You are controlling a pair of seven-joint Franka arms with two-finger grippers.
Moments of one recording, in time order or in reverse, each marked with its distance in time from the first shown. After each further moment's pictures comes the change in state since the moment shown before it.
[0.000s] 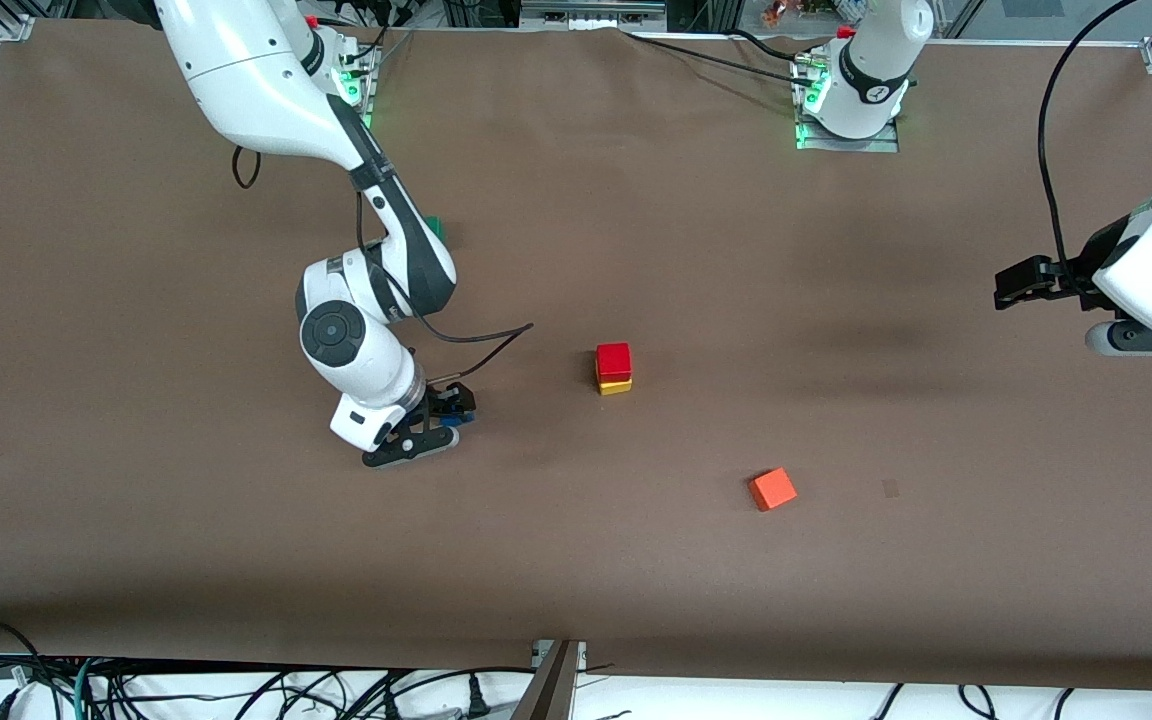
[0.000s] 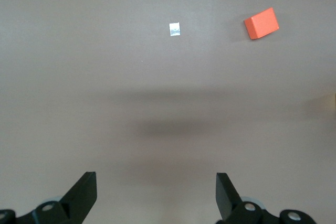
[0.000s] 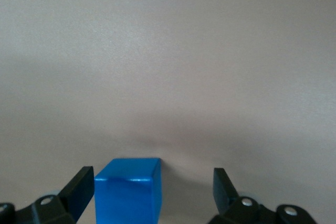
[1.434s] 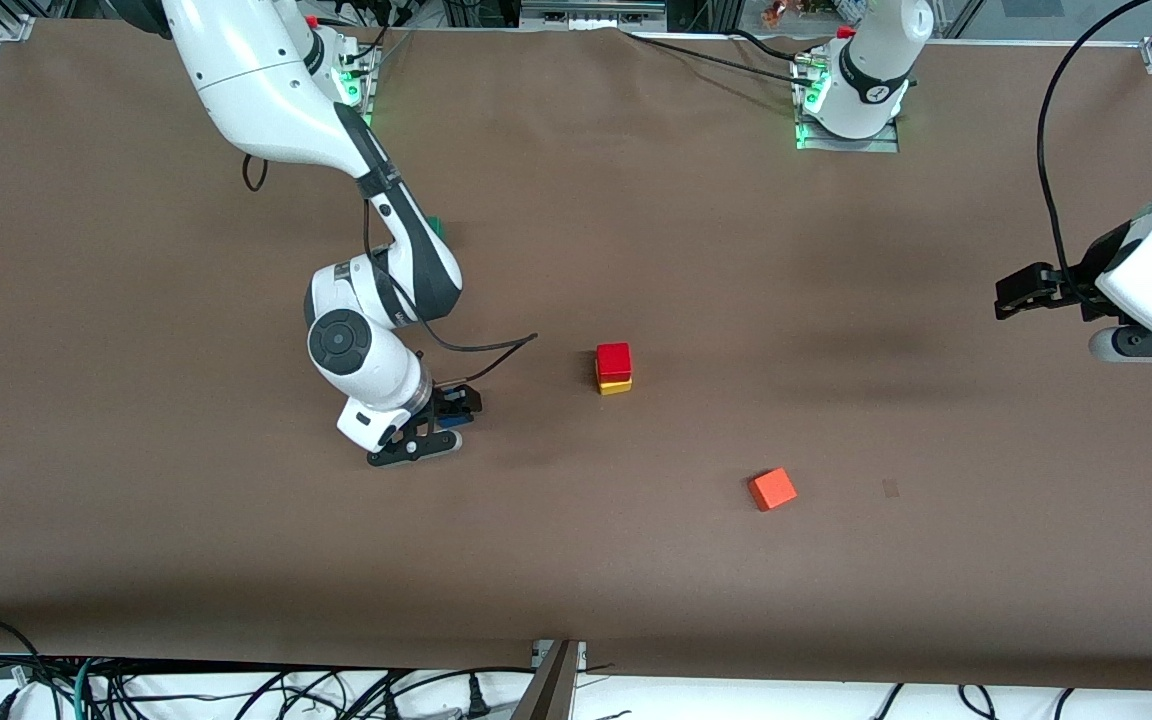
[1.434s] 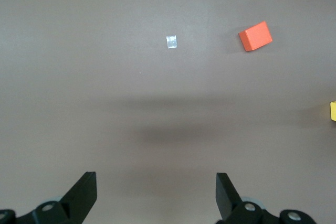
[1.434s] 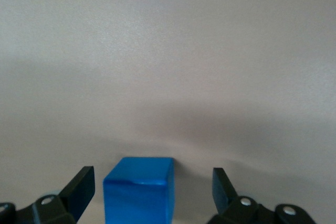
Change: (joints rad) left arm 0.002 0.012 -0.010 0.024 0.000 0.027 0.000; right arm 0.005 0.022 -0.003 0.018 0.058 -0.028 0.044
